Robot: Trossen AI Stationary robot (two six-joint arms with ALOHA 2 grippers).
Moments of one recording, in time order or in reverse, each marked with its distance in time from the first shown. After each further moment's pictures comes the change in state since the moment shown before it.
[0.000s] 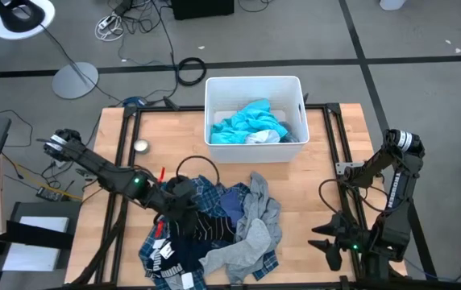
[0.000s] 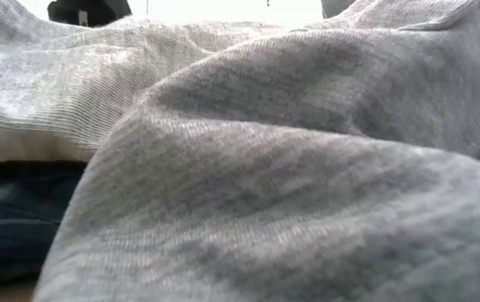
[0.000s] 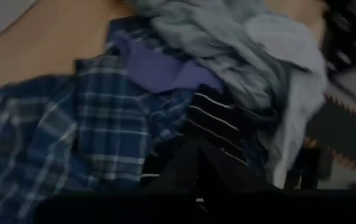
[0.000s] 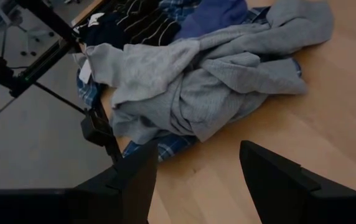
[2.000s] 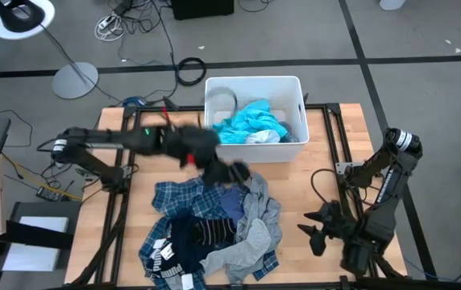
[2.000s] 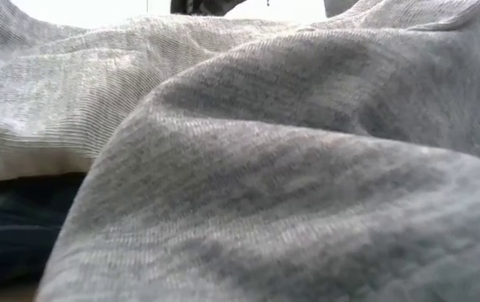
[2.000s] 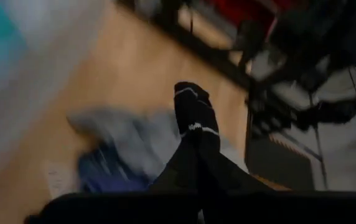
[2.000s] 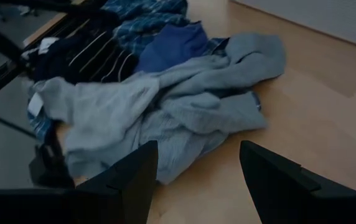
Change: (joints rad) left arm 0.457 0.090 0.347 0.103 0.394 0.409; right arm -0.149 0.000 0.001 -0.089 -0.011 -0.027
